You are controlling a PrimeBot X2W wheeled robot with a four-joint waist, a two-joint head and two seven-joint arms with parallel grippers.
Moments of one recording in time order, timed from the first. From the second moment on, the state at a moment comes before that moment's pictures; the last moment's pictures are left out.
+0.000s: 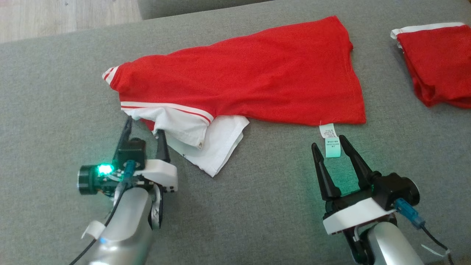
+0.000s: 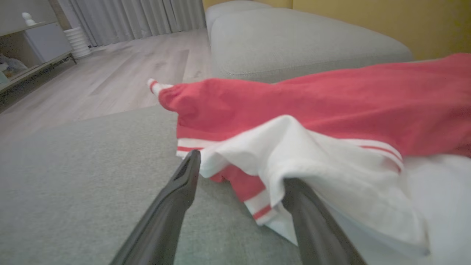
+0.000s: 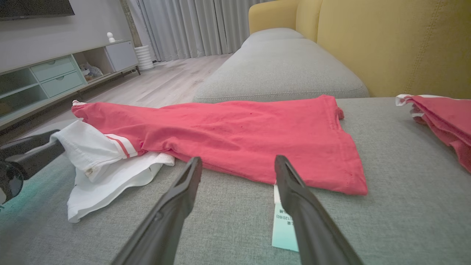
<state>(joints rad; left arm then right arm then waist) -0.50 0.07 -0.40 0.78 -0.27 0.26 -0.25 -0.10 -0.05 0.22 0.26 0.11 0.13 -0.26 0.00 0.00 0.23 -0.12</state>
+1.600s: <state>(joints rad) -0.30 0.13 -0.28 0.52 -0.18 0.22 -0.25 -0.22 -0.05 0.00 0.63 0.01 0.13 -0.26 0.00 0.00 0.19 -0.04</state>
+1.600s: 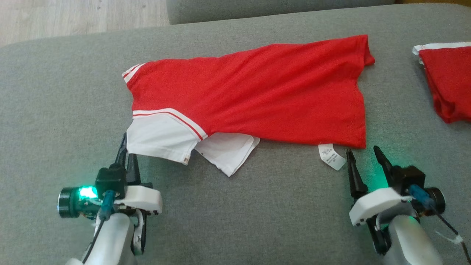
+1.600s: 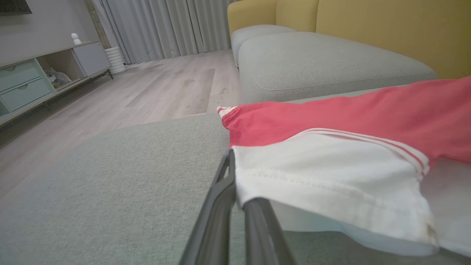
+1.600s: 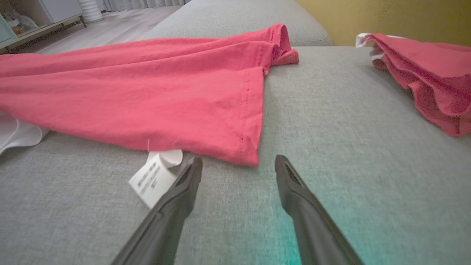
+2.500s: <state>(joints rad) -0.31 0.16 -0.26 0.45 -0.17 0.18 -0.25 -0.29 -0.05 0.00 0.62 0.01 0.13 -0.26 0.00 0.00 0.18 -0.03</state>
